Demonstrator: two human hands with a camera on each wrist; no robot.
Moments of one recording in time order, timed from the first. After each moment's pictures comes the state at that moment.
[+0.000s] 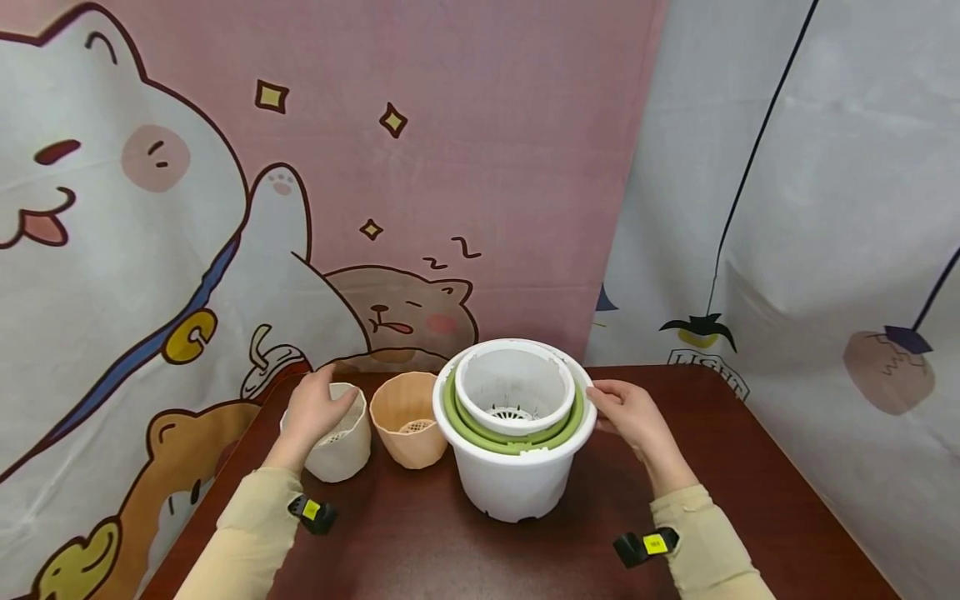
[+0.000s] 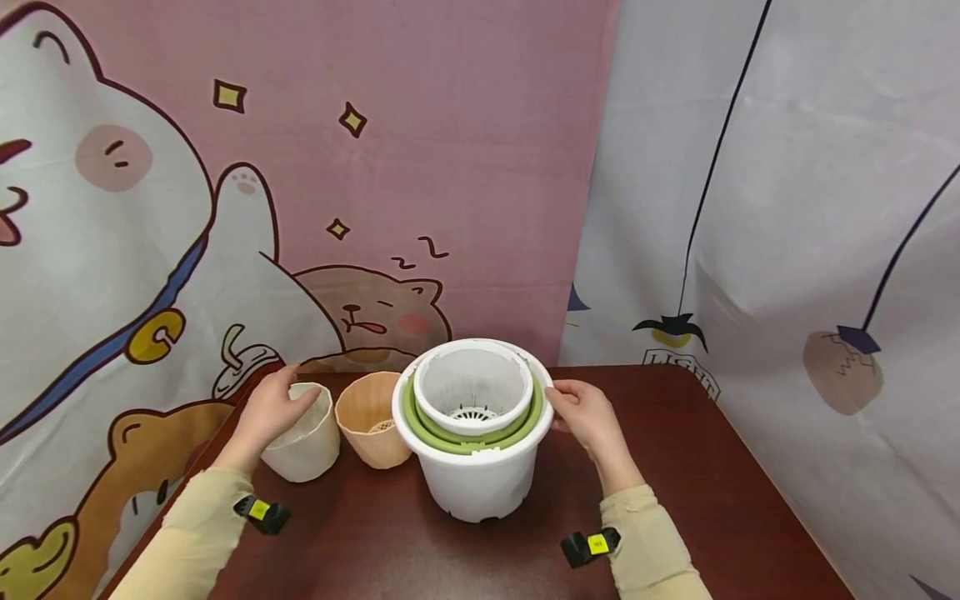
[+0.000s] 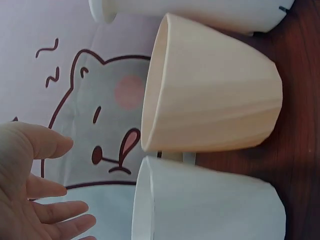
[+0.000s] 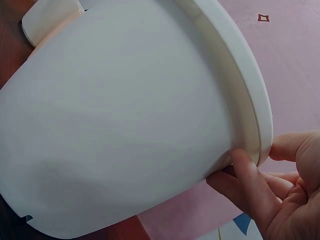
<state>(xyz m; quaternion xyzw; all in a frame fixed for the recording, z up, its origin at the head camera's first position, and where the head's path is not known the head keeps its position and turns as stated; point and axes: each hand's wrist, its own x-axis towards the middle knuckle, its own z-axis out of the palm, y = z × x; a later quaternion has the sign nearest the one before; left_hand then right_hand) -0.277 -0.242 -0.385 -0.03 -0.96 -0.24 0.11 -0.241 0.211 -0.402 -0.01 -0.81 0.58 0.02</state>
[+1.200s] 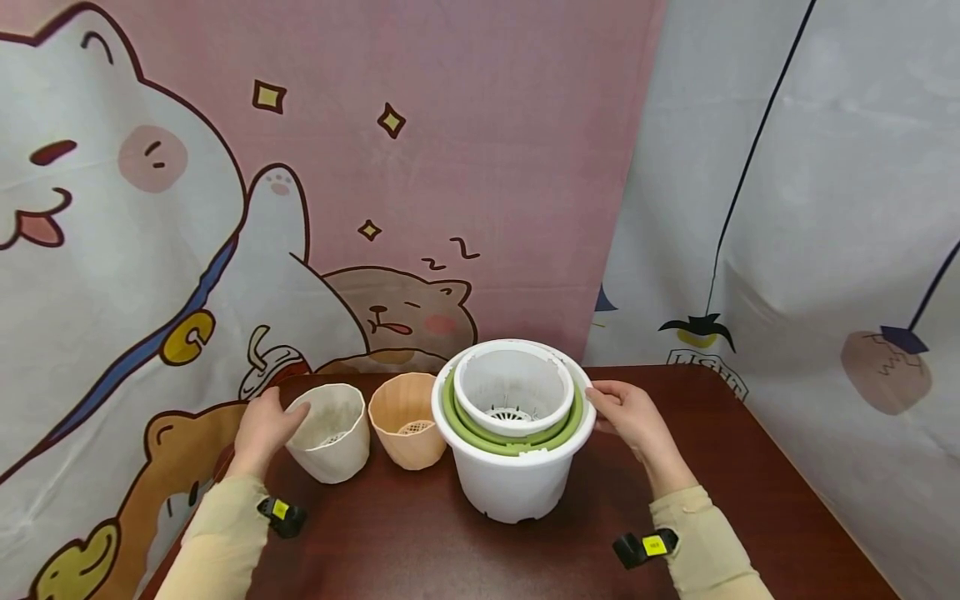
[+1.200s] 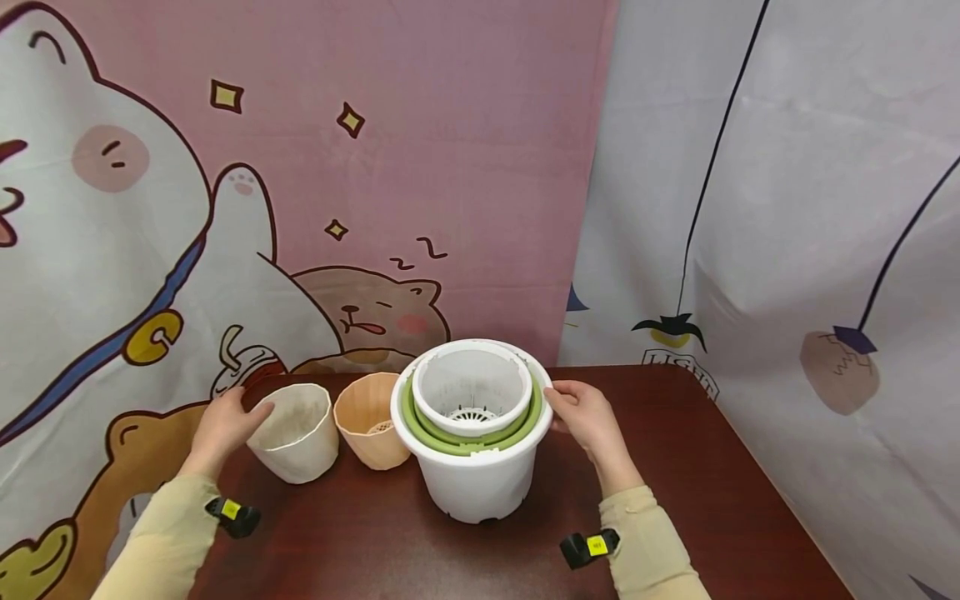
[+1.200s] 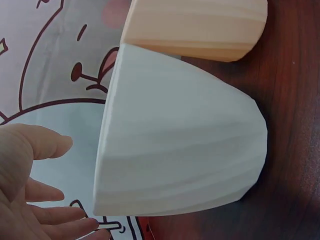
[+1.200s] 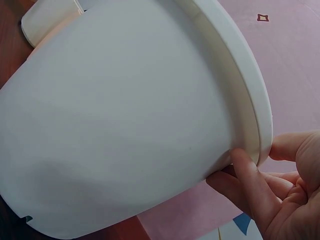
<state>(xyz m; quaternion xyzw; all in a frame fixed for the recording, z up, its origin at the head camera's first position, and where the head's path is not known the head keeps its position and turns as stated) -0.275 -0.311 -0.409 0.05 -0.96 -0.25 0.07 -0.240 0.212 -0.402 0.00 -0.80 0.60 0.01</state>
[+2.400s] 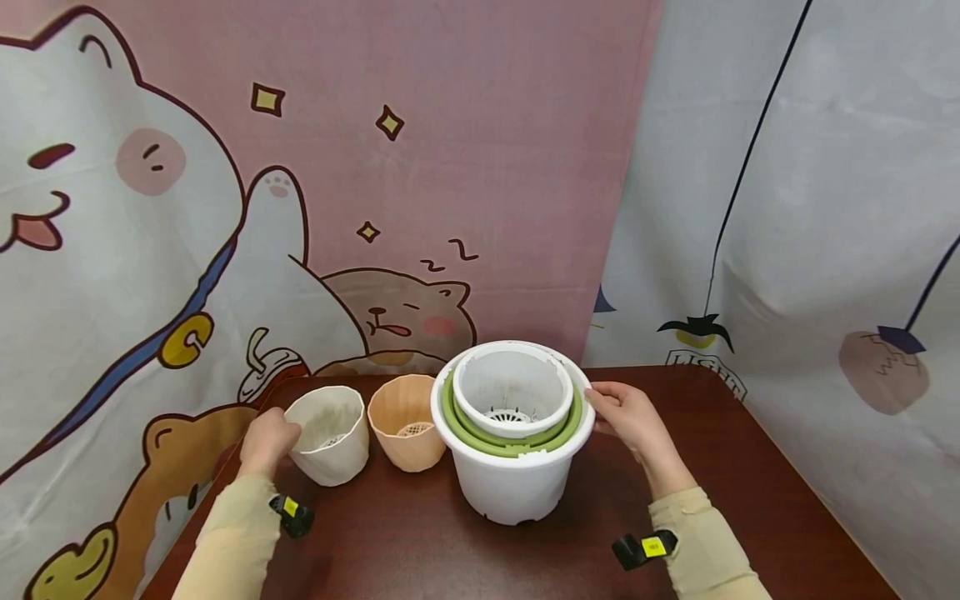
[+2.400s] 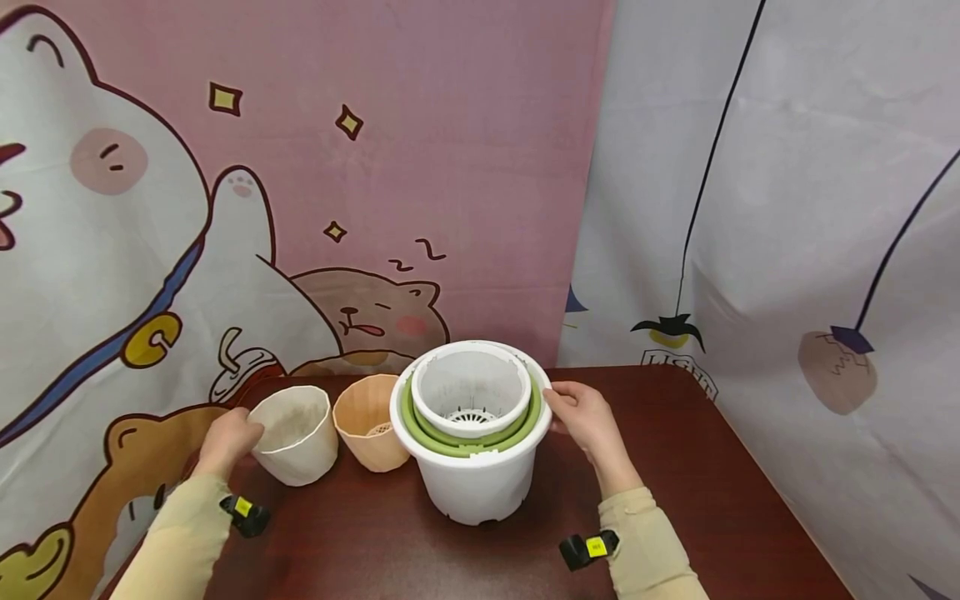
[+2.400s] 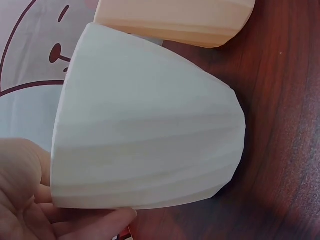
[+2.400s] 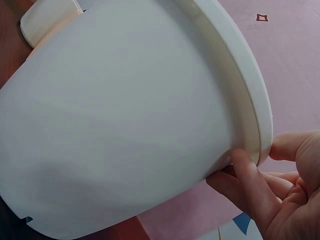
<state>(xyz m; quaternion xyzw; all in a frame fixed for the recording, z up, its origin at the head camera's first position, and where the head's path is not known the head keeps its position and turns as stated) -0.277 -0.316 -0.434 0.11 -0.95 -0.31 0.02 -0.242 0.212 -0.405 -0.01 -0.80 0.60 0.01</state>
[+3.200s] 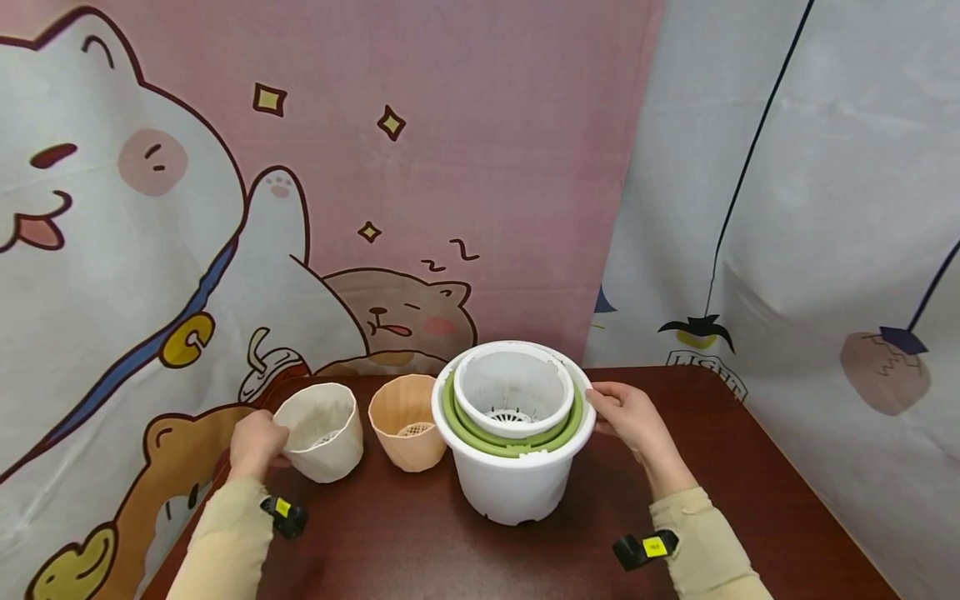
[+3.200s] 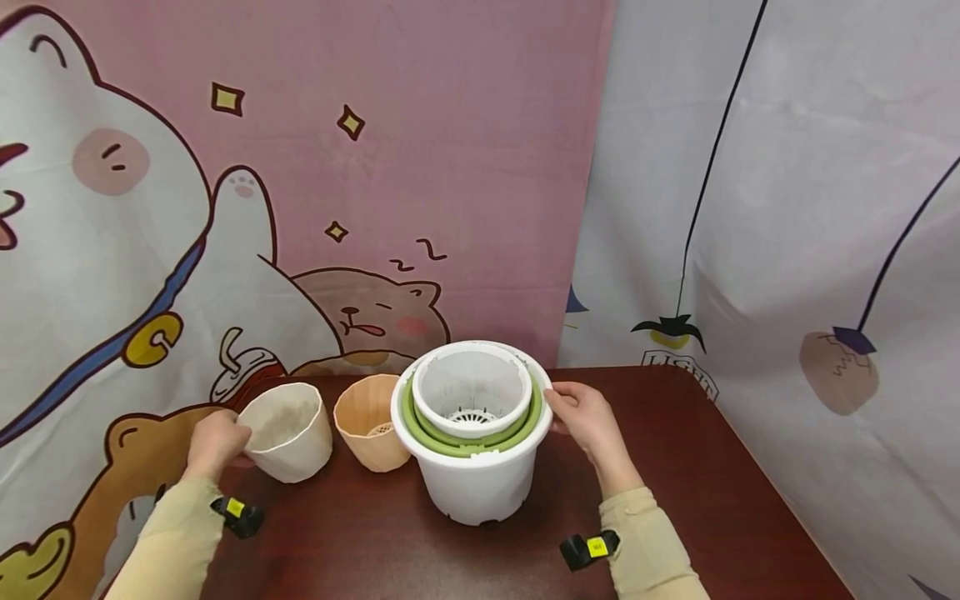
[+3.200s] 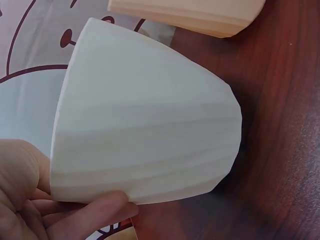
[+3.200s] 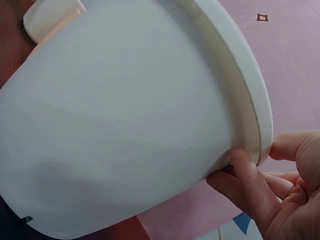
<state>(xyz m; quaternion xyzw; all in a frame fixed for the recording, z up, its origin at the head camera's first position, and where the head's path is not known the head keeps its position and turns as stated) -0.271 -0.329 -0.434 0.12 -0.93 -0.35 0.05 -0.240 0.211 -0.402 -0.01 -0.80 0.60 0.01</state>
